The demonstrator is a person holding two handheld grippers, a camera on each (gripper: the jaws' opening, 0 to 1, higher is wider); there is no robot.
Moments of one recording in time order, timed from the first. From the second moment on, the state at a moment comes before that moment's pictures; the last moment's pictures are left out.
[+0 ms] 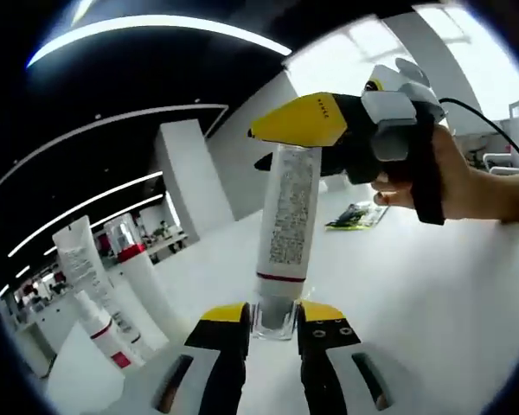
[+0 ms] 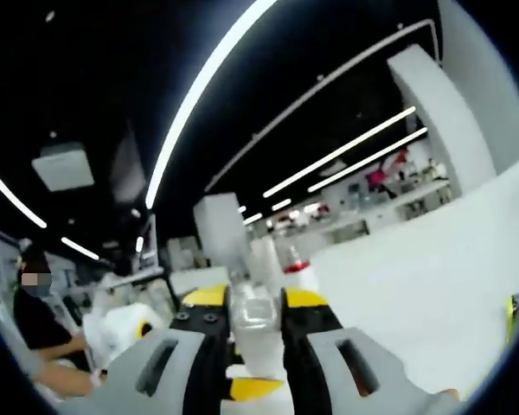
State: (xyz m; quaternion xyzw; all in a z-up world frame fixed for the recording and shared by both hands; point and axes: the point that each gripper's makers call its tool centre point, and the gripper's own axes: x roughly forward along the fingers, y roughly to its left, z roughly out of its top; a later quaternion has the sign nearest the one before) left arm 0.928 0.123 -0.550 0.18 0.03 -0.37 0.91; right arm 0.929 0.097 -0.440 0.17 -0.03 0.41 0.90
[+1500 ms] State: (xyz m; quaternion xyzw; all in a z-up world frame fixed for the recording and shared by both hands) left arm 0.879 0.107 -0.497 -0.20 0.07 -0.58 0.79; right arm 0.911 0.129 -0.458 0.36 0.07 0.54 0.76
